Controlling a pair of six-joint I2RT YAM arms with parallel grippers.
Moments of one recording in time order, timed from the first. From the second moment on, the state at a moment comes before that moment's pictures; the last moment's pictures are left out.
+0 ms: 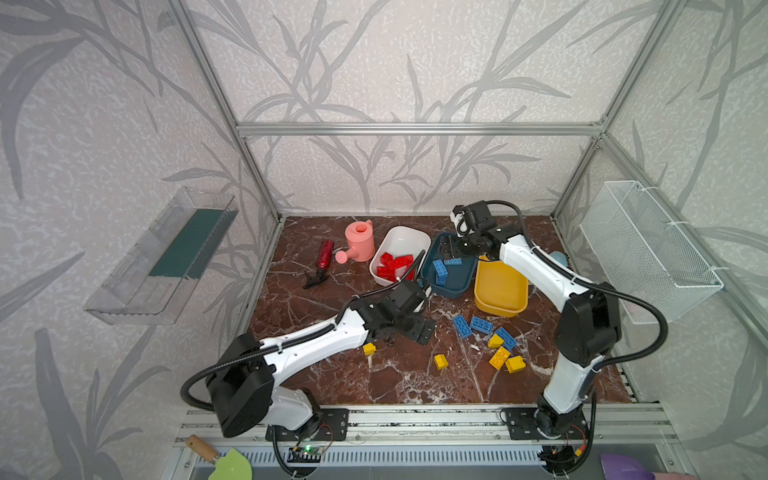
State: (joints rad) left arm -0.91 1.45 1.01 -0.50 0.00 -0.28; right arm 0.41 1.77 1.58 -0.67 -0.10 0.25
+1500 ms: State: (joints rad) left arm -0.97 2.02 1.24 -0.14 0.12 0.00; right arm 0.17 0.86 0.81 -0.53 -0.33 0.54
